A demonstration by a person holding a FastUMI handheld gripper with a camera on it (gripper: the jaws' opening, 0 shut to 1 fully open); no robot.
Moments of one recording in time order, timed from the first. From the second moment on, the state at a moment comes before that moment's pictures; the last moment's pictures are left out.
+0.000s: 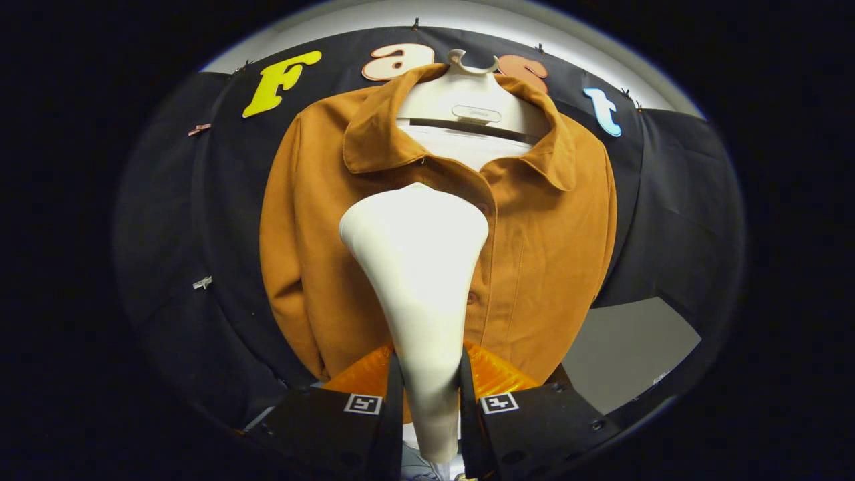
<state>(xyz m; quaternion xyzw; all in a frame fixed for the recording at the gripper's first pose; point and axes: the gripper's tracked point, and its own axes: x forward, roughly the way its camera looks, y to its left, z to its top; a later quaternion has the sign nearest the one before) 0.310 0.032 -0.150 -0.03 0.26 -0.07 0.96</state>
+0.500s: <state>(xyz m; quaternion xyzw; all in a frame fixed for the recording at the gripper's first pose) 0.313 0.032 -0.200 -0.05 0.31 -0.10 0.95</state>
